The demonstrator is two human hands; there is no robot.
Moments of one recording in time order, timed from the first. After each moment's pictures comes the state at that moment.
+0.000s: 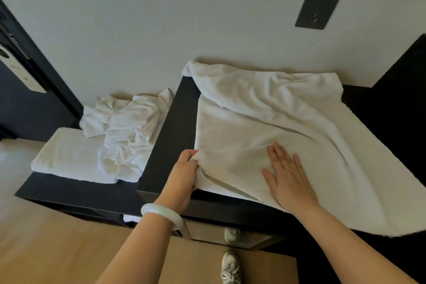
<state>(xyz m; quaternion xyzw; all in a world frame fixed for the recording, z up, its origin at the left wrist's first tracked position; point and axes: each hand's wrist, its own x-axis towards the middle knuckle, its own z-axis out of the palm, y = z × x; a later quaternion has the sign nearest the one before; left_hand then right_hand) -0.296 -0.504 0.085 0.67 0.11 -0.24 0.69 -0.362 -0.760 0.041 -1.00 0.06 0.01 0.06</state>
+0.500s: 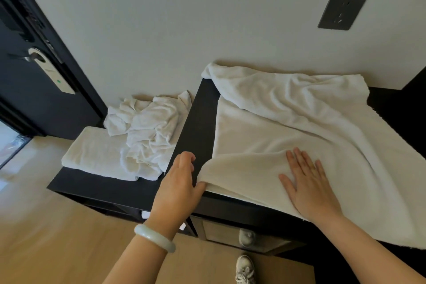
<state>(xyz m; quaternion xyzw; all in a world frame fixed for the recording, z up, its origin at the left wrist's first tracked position) -0.320 -0.438 0.083 0.93 -0.13 0.05 0.33 -0.367 -0.754 0.034 -1.00 0.08 0.01 0.04</state>
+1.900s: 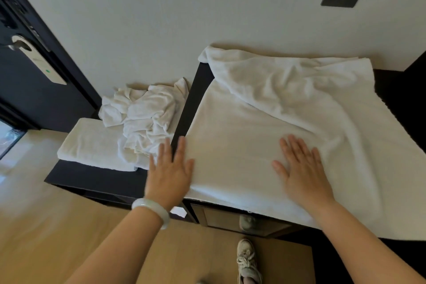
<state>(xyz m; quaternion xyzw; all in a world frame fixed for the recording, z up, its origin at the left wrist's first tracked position) -0.300 -0.418 0.049 0.99 -0.08 -0.09 0.03 -0.368 -0.725 0.036 -0.99 0.10 0.03 0.05</state>
